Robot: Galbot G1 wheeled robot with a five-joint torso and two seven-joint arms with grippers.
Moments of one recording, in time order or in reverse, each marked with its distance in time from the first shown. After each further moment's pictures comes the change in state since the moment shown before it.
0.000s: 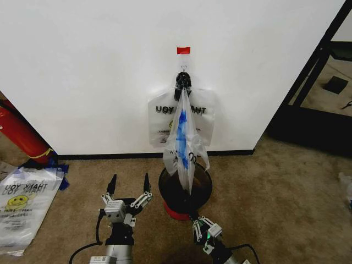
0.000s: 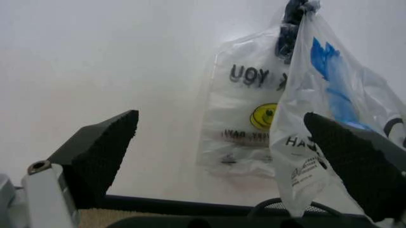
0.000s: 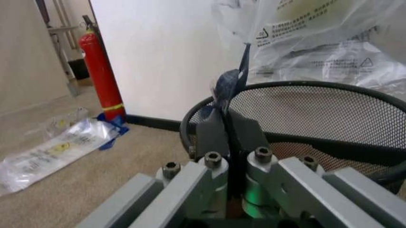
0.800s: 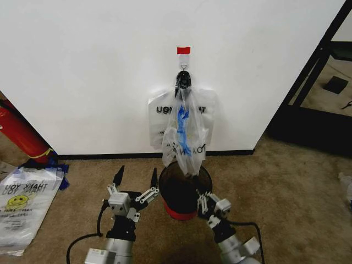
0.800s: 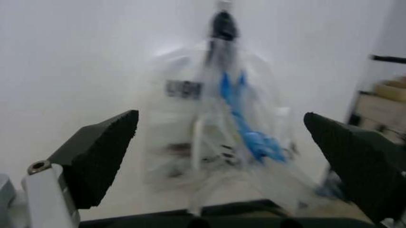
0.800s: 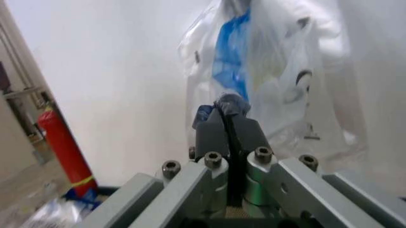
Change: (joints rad) left arm -0.125 0.284 0.086 -0.154 -0.162 0.200 0.003; right arm 0.098 -0.020 -0.019 0.209 0.173 -0.195 0.203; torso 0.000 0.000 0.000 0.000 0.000
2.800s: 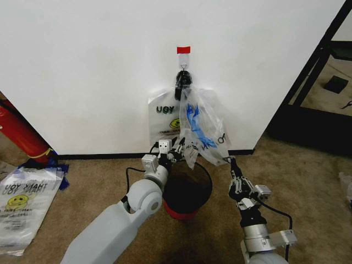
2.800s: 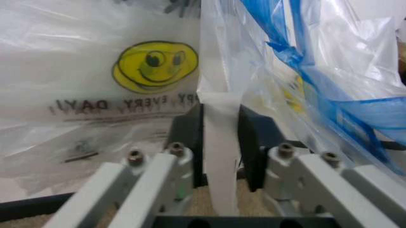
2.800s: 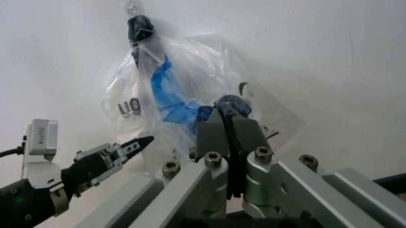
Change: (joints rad) left arm -0.841 -0.109 0.318 0.525 -0.557 0.301 -0.090; right arm -0.074 0.021 0.100 0.153 0.116 -0.060 0.187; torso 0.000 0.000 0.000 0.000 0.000
